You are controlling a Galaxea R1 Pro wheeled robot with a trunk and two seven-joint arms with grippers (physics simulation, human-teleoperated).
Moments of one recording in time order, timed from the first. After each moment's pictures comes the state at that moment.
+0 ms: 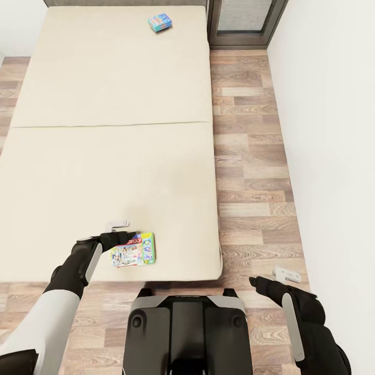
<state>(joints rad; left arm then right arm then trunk) -0.80 0.08 0.13 -0.87 0.00 0.52 -0.24 -0.30 0.11 -0.25 -1.53 -0.06 0.91 -0.04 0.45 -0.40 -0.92</state>
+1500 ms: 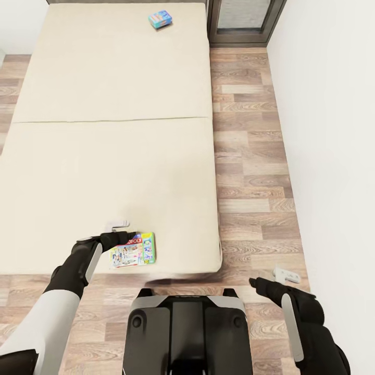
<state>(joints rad) -0.80 0.08 0.13 -0.87 0.00 0.52 -0.24 -0.30 0.11 -0.25 -1.52 -0.05 0.91 -0.04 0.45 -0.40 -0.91</state>
